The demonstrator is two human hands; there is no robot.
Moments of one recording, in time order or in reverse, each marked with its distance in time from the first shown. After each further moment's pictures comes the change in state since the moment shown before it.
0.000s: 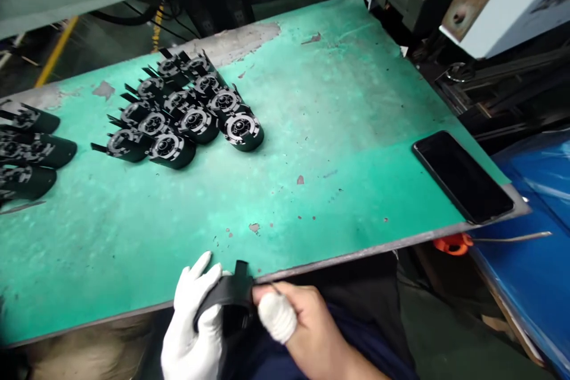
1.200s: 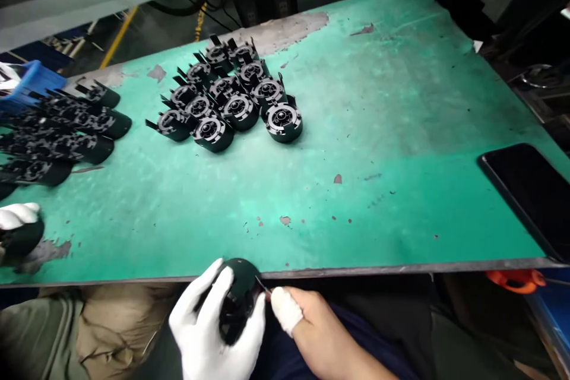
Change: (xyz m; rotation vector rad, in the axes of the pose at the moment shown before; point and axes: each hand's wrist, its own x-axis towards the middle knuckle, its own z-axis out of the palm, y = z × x) left_hand -0.012 0.028 -0.006 0.330 0.191 -0.091; right_hand 0.018 0.000 0.020 0.039 -0.270 0.184
